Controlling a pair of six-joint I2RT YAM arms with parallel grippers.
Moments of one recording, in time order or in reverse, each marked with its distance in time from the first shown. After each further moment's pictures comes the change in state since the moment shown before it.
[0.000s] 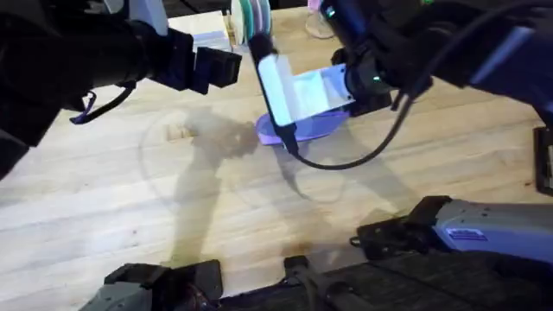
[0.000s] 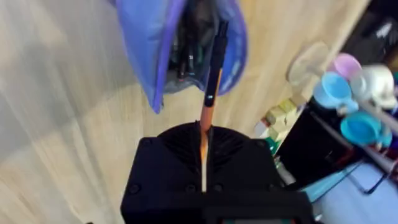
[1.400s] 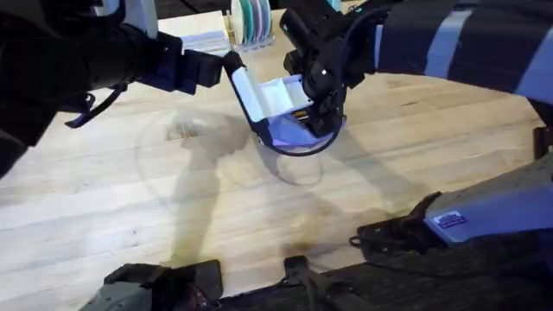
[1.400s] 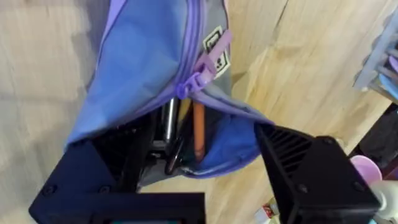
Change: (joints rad) left arm 0.010 0.000 0.000 -0.028 -0.197 0.006; right arm -0.040 0.316 0.026 0.224 -0.251 -0.095
